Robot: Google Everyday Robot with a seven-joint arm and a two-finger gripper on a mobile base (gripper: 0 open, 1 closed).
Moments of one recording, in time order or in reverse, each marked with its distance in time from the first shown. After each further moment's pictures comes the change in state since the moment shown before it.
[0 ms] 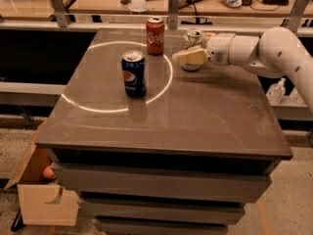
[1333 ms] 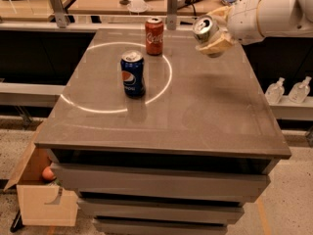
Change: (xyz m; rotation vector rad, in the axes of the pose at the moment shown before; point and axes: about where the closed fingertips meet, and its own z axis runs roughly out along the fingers) arm -0.066 0.042 -0.081 -0.053 0.291 -0.668
